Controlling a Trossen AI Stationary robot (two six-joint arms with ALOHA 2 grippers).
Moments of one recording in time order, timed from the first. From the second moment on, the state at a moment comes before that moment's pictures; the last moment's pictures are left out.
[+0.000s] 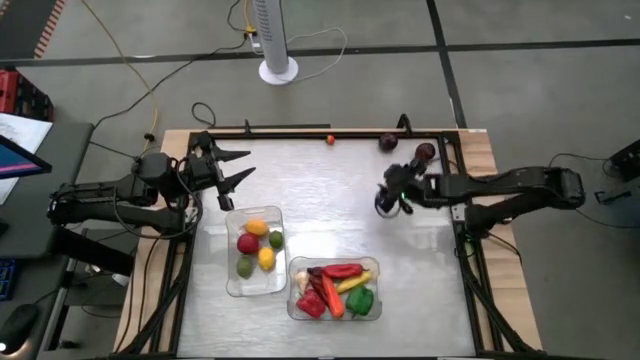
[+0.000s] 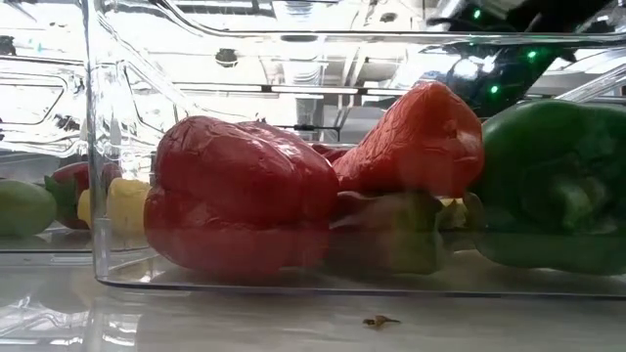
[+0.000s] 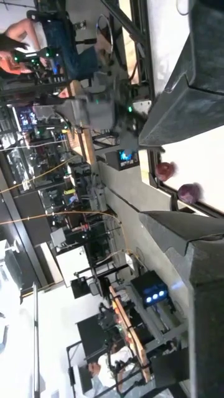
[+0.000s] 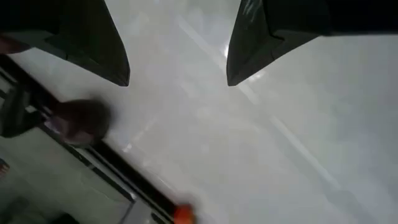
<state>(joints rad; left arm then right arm) 0.07 0.64 0.73 0.02 -0.27 0.31 -0.14 1.15 0.64 -0.37 0.60 0.33</state>
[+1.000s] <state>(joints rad) 0.07 0.64 0.73 0.01 -0.27 0.35 -0.81 1.50 0.81 -0.51 0.63 0.19</state>
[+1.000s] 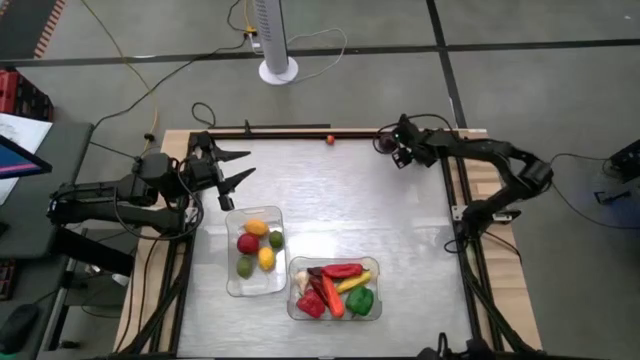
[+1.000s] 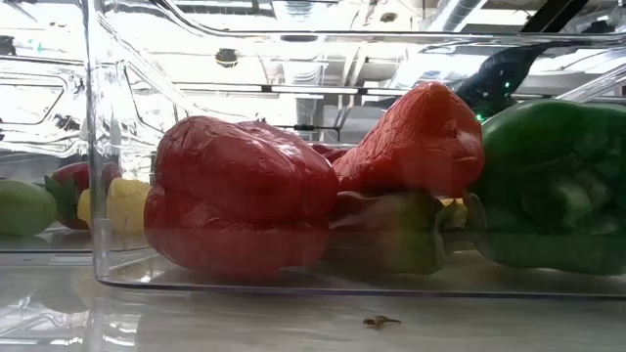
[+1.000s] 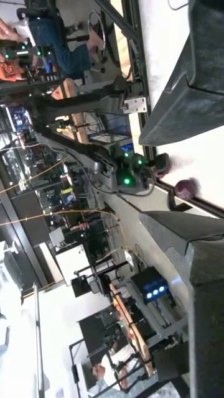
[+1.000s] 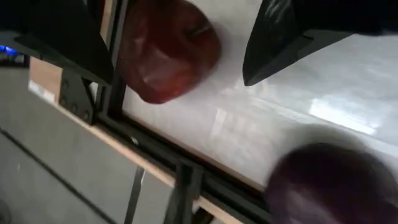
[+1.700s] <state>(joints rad) 0.07 0.64 0.73 0.00 -0.27 0.34 -0.86 1.59 0.86 -0.64 0.61 0.26</state>
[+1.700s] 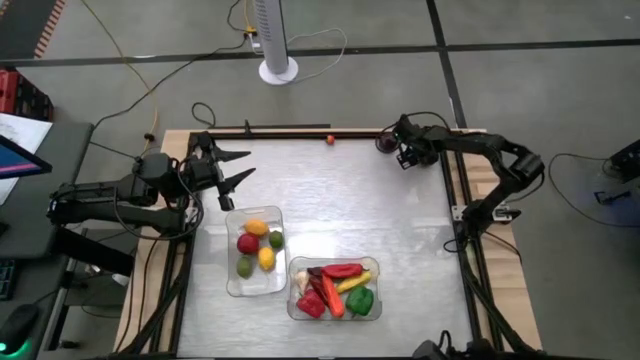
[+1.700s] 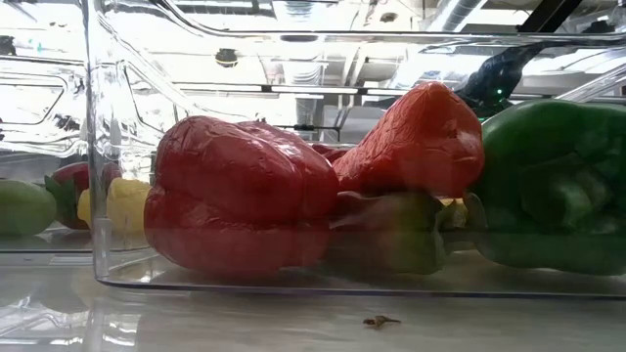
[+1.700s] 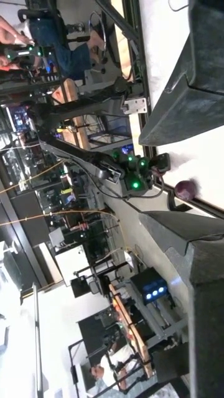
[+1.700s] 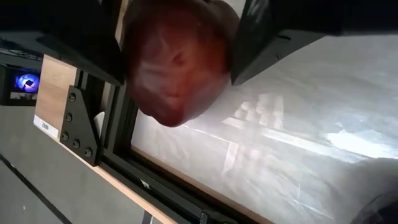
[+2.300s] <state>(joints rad) 0.07 0.64 0.73 0.00 -0.27 0.34 -0.68 1.59 0.94 -0.76 0.58 0.28</state>
